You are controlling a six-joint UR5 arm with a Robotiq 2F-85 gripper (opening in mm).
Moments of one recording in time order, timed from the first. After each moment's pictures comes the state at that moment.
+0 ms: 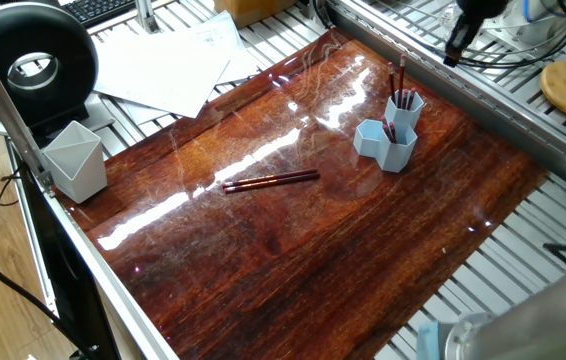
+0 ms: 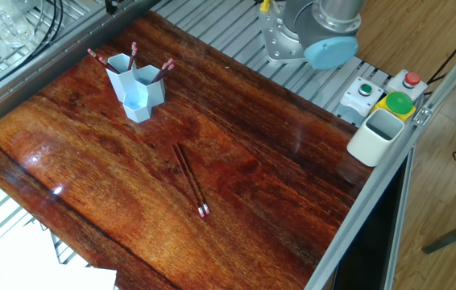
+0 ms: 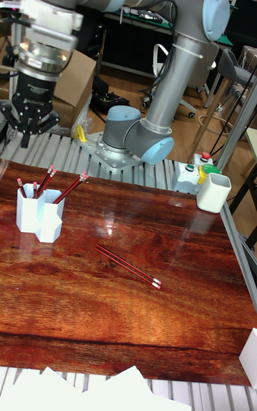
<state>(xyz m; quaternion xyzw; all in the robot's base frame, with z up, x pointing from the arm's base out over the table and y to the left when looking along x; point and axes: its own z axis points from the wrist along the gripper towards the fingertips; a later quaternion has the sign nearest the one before) 0.419 -0.244 0.214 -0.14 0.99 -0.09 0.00</state>
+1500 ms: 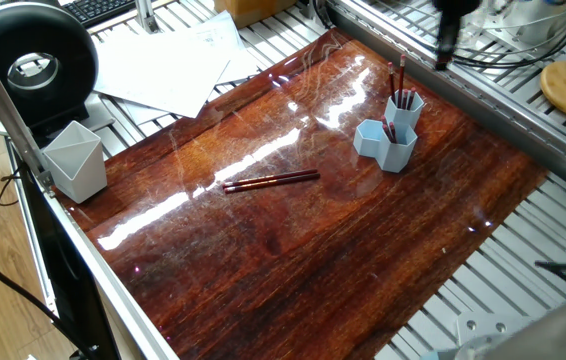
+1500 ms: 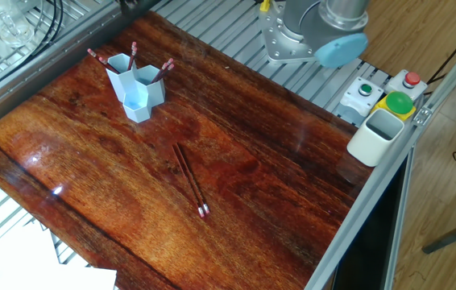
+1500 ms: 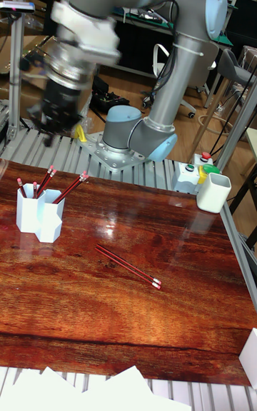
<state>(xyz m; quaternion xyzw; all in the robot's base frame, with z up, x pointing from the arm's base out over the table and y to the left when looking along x) 0.426 -0.164 0.217 -0.27 0.96 -0.07 -0.06</state>
